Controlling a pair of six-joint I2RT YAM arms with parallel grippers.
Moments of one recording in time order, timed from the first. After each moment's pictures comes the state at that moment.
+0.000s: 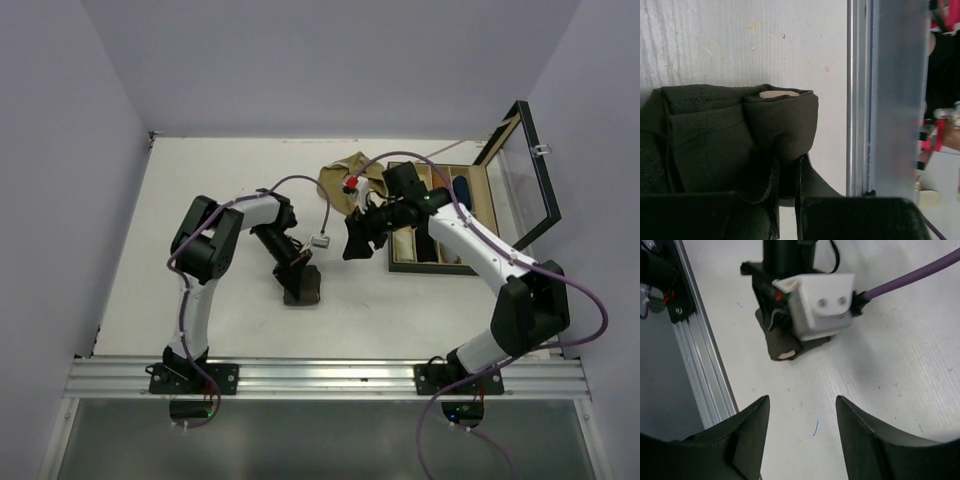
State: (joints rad) left arm -0.47 2.15 1.41 -1.25 0.92 1.07; right arm 0.46 1.56 1.27 -0.71 -0.72 -0.26
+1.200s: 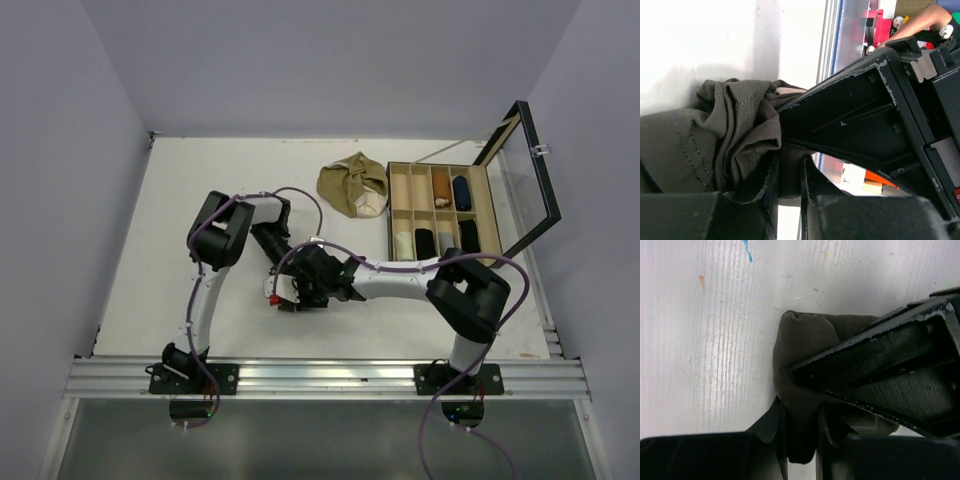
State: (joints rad) left arm -0.42 2.43 1.59 -1.59 0.98 1.08; right arm 1.04 1.80 1.03 -0.21 -0.24 -0.66
